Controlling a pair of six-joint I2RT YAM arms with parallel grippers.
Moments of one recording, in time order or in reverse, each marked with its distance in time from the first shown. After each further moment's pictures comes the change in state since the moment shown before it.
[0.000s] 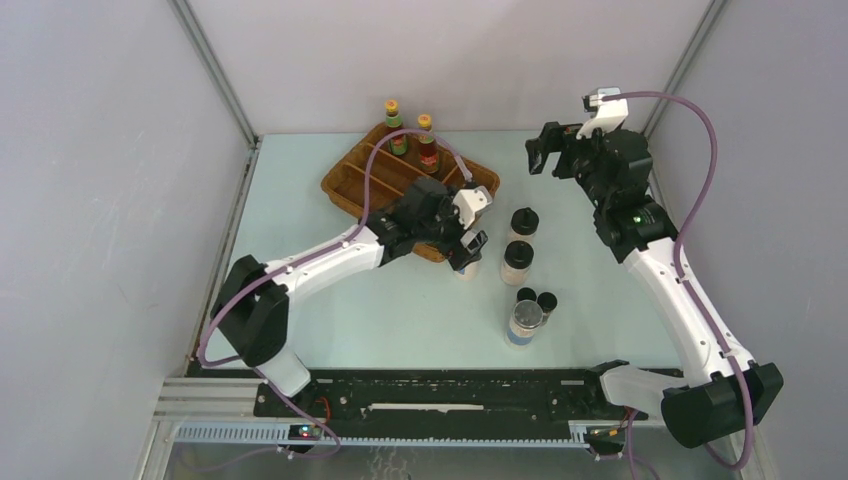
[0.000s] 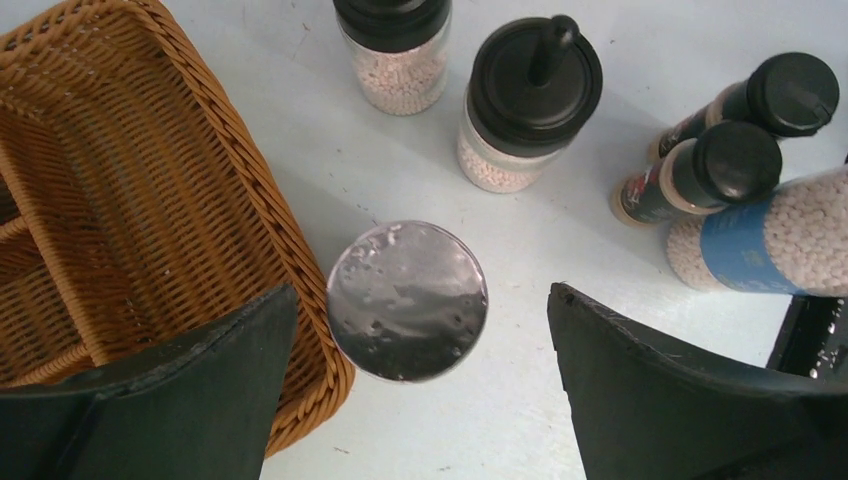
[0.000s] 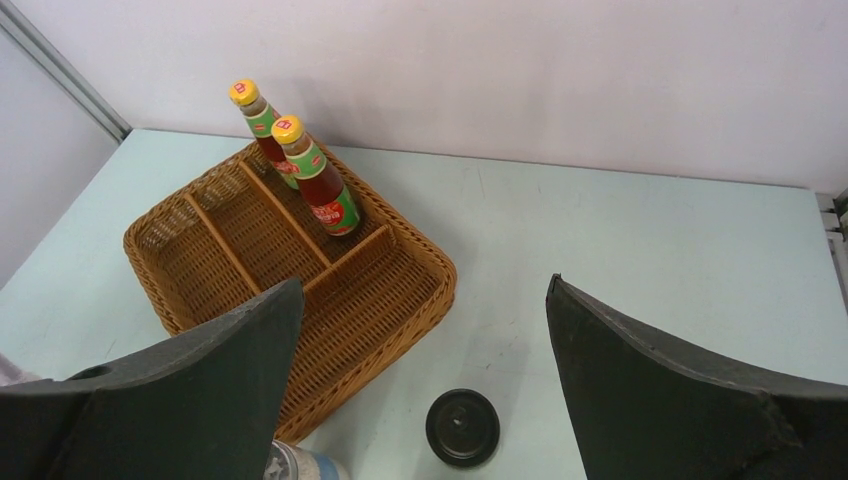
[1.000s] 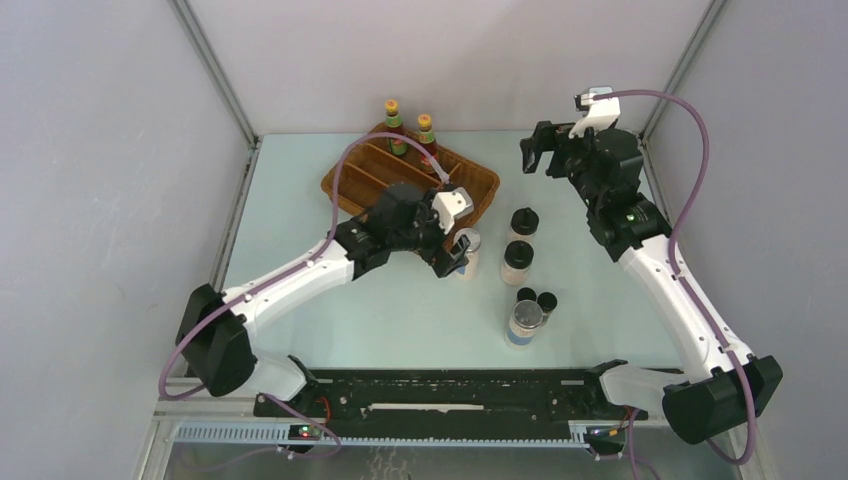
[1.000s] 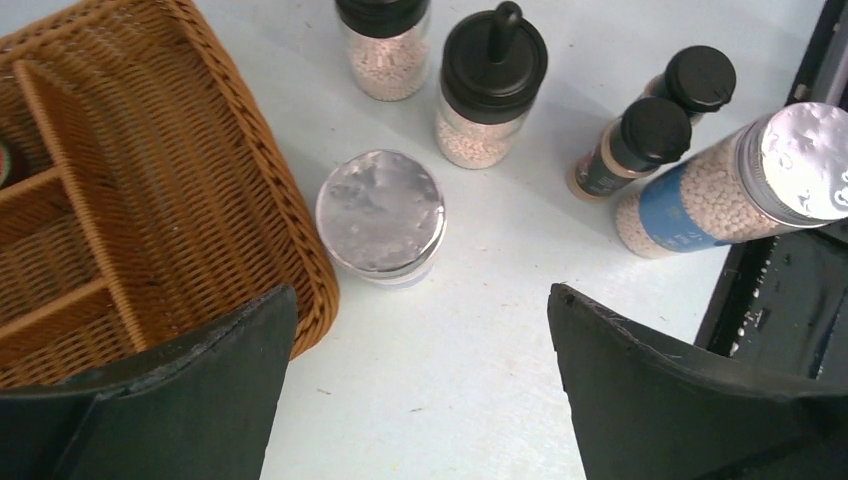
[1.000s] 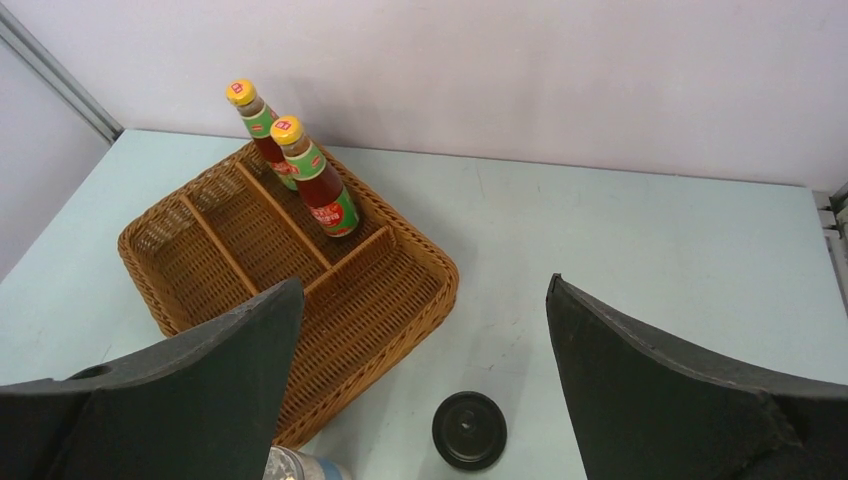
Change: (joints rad) left arm 0.014 -0.212 -0.105 -0.037 0.002 -0.044; right arm 0.047 0.019 0.015 -0.002 0.061 -0.003
